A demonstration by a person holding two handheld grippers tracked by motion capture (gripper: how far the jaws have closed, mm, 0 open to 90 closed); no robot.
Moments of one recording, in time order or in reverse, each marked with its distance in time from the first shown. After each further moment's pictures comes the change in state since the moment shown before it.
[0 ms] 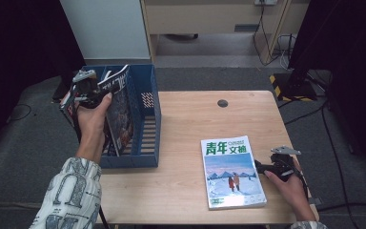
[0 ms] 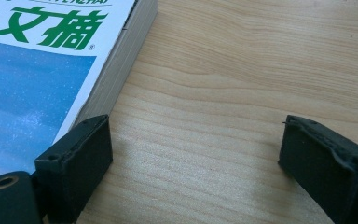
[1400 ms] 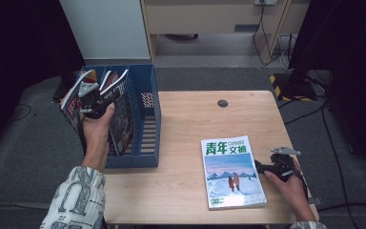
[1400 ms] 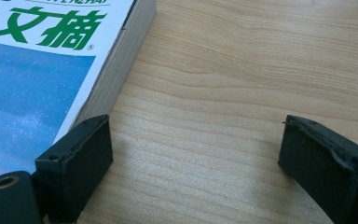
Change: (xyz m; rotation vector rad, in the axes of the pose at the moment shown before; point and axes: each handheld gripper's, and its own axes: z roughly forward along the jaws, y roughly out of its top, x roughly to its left) left arm -0.003 -0.034 0.004 -0.052 0.063 0.048; right arm 0.001 -0.001 0.000 -0.002 -0.008 0.001
